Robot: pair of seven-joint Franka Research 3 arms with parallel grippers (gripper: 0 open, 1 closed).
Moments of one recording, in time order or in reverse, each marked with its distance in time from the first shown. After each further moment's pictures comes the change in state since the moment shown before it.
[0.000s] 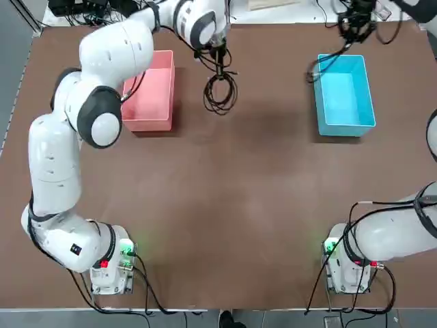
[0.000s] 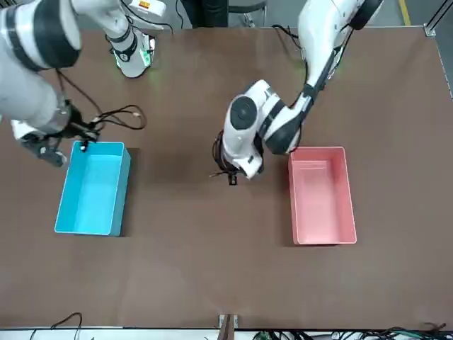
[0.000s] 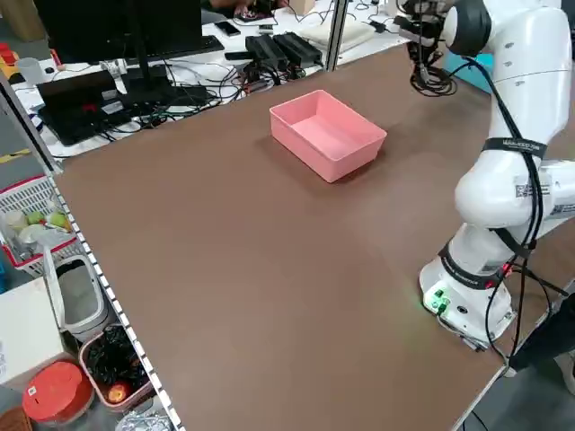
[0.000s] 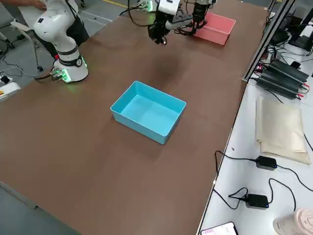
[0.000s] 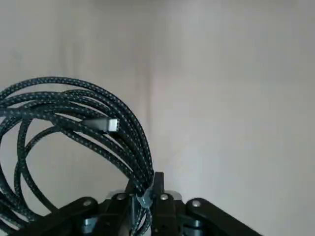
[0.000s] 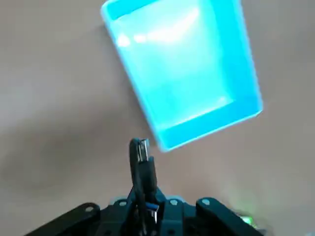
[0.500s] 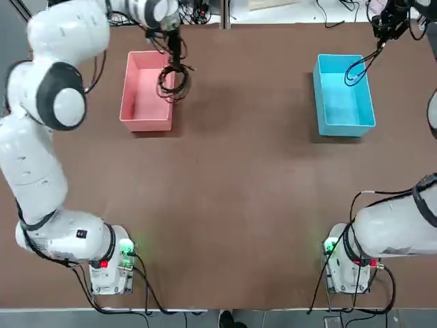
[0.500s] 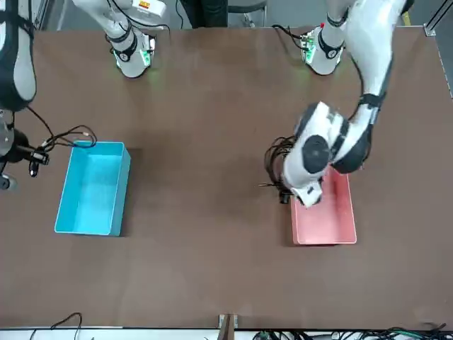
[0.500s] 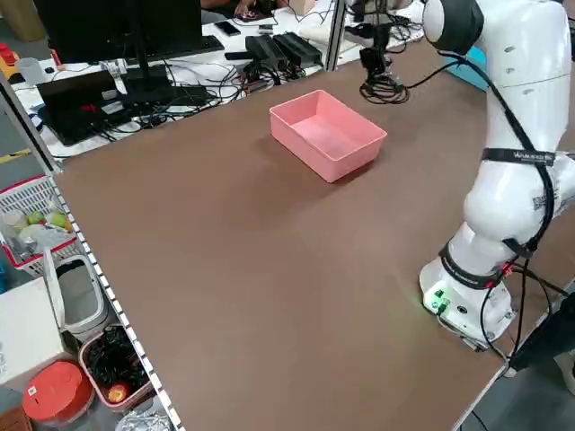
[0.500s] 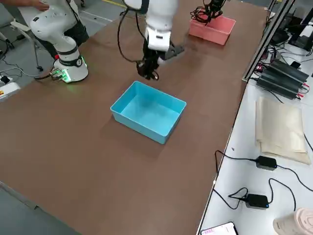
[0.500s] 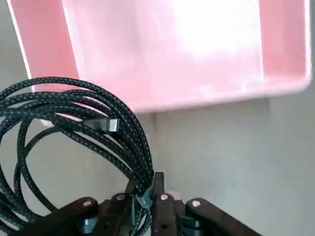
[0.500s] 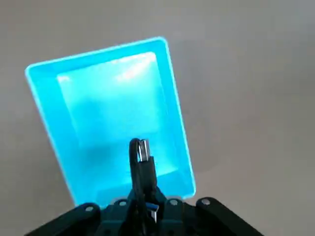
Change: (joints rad) left arm 0.391 -0.170 -0.096 -0.281 0.002 -0.061 0.466; right arm -0.203 0.142 0.000 -0.008 -0.098 0.258 -0.314
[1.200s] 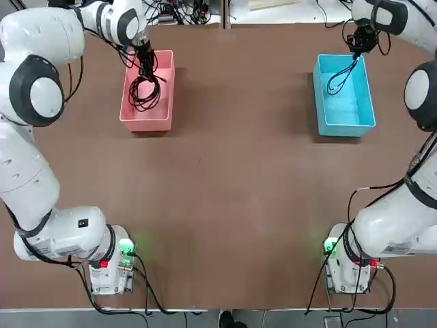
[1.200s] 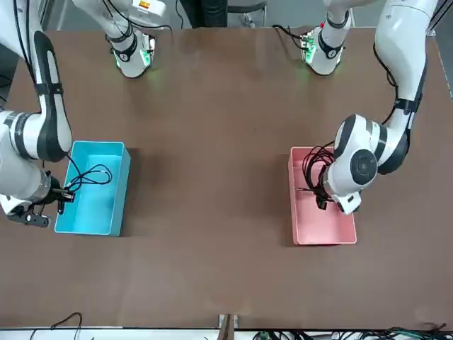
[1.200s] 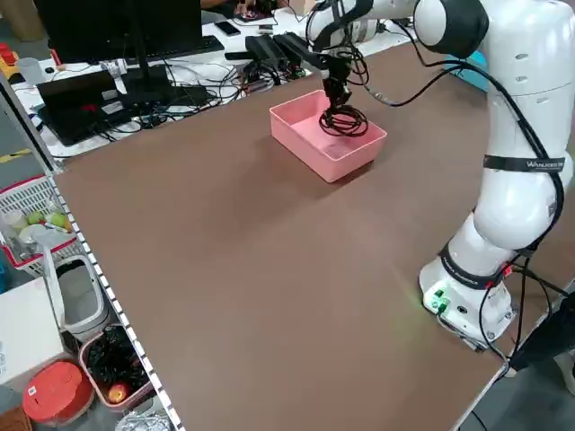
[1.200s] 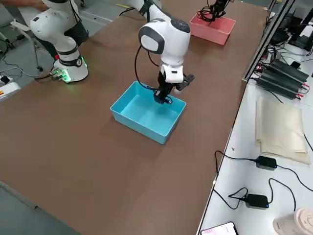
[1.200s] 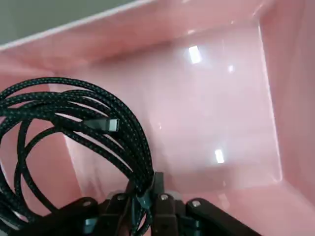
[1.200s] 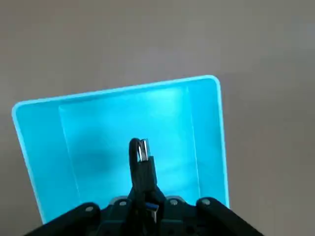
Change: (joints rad) left arm 0.195 -0.034 -0.004 -0.205 0.078 0.186 0.155; right arm 0.023 0.202 0.025 -0.006 -0.002 0.249 -0.003
